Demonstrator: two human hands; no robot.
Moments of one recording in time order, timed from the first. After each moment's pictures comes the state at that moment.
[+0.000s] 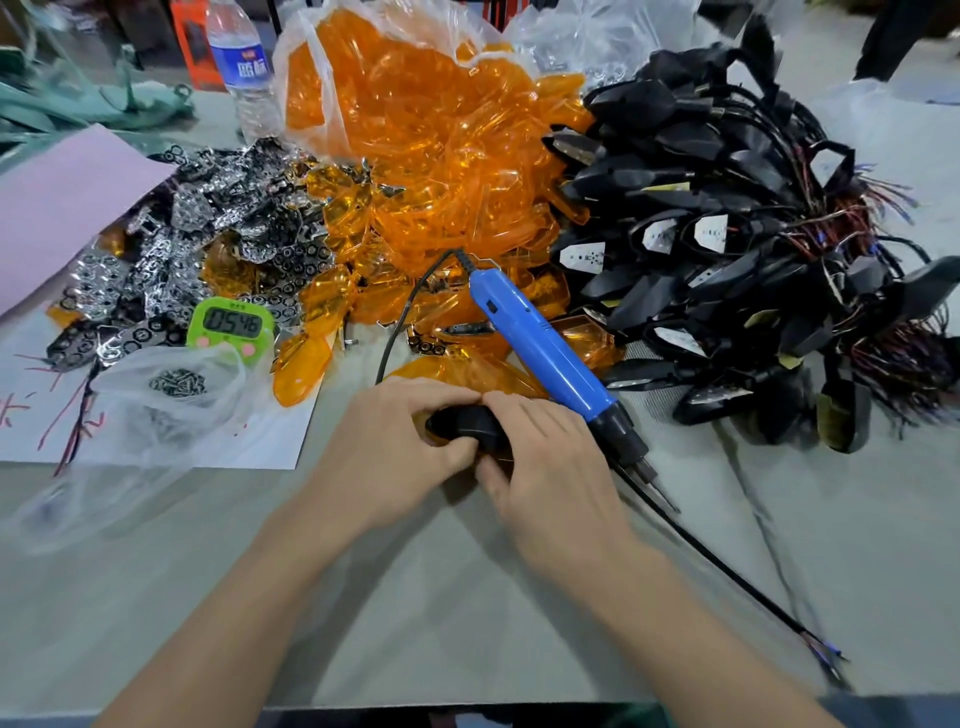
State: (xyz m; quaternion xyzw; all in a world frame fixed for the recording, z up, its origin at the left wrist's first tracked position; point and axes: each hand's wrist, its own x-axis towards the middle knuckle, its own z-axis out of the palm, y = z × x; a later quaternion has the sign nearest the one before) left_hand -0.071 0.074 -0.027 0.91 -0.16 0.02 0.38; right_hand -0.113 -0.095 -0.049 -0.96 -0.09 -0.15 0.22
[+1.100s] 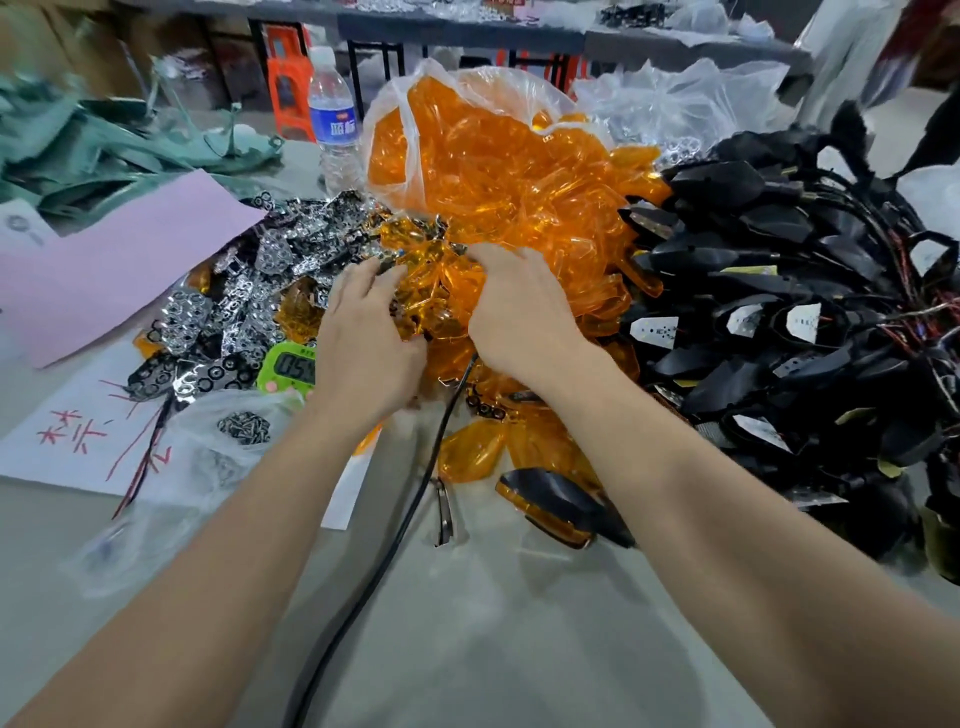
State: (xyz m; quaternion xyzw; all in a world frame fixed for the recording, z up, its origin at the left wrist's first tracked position) left_hand 0.058 0.130 -0.011 0.94 0.00 0.20 0.27; right_hand 0.073 -0.031 0.037 -0.96 -0.11 -0.09 0.25
